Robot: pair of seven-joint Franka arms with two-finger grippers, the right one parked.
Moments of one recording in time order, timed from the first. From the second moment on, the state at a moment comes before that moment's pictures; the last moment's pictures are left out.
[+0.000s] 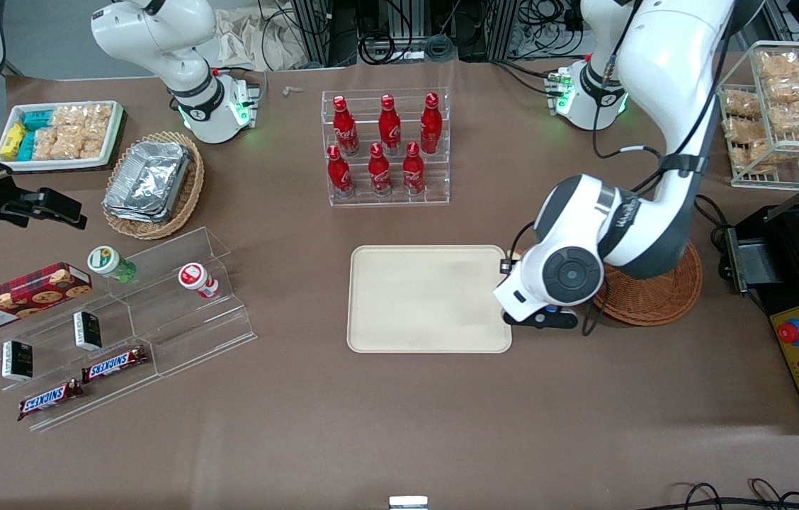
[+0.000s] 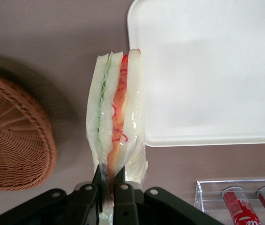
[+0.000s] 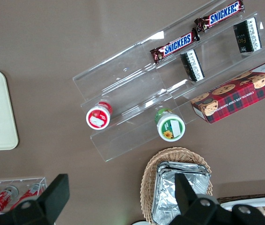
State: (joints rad) arm -0.31 0.57 -0.18 -1.40 0.01 1.61 -0.39
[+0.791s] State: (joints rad) arm -0.35 0.71 -0.19 -1.40 0.01 1.74 -0.40
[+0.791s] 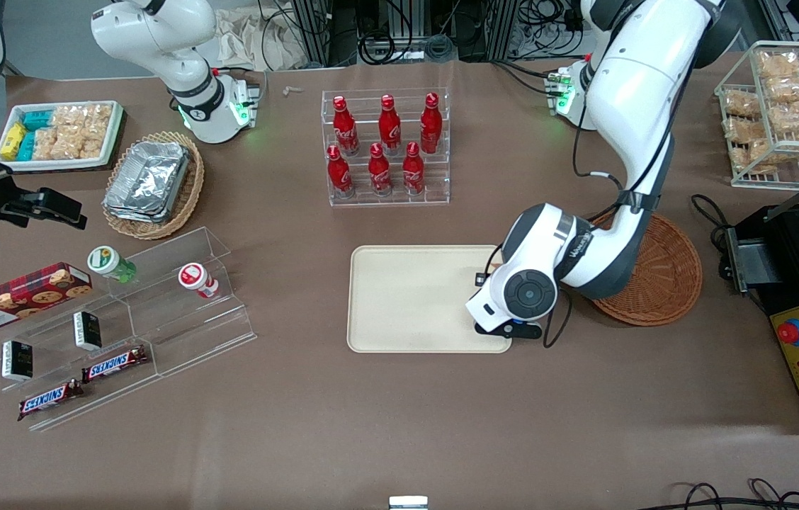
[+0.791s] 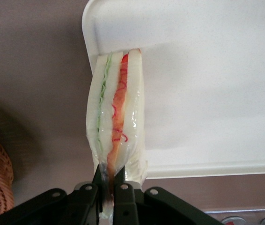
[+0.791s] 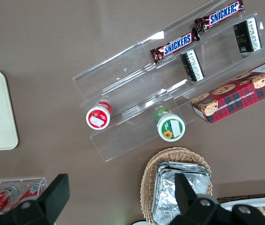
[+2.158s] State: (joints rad) arm -0.33 0.59 -0.05 -1.34 0.08 1.59 -0.49
